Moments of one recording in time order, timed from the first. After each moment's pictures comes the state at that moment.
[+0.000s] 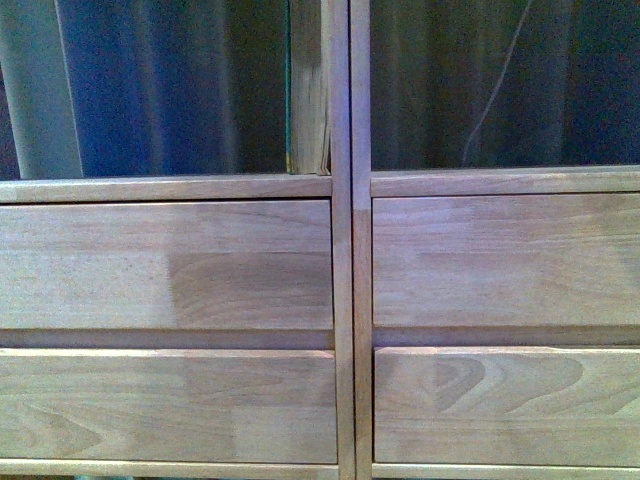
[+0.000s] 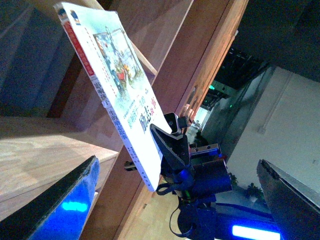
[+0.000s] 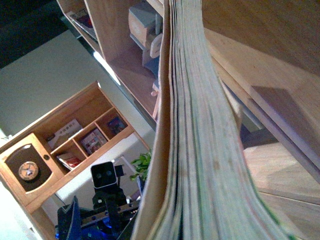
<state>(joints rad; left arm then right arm) -0.30 1.36 1.16 0.89 0.89 -0.96 -0.17 1.36 1.02 1.27 -0.83 1.52</state>
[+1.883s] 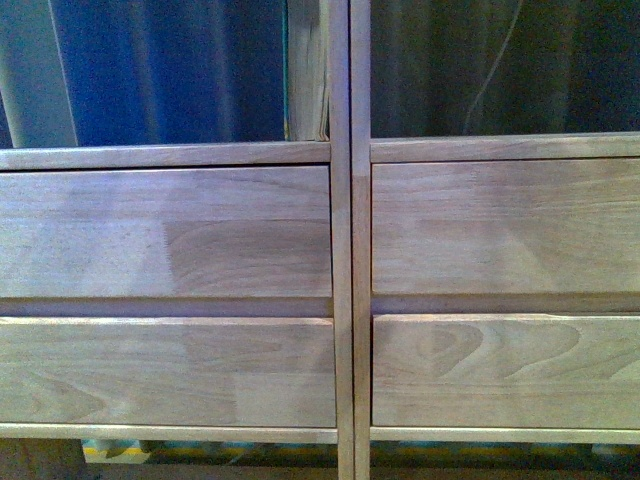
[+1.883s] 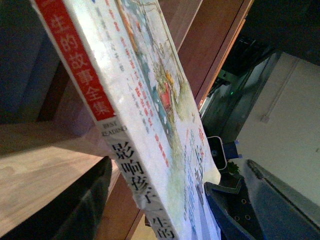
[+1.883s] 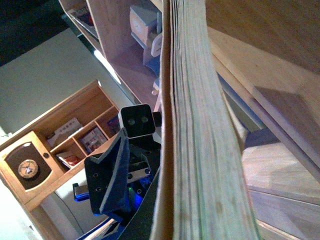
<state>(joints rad) -0.52 1.79 1.73 0.59 0.76 -0.76 -0.16 1.36 1.02 1.27 -0.83 1.51</state>
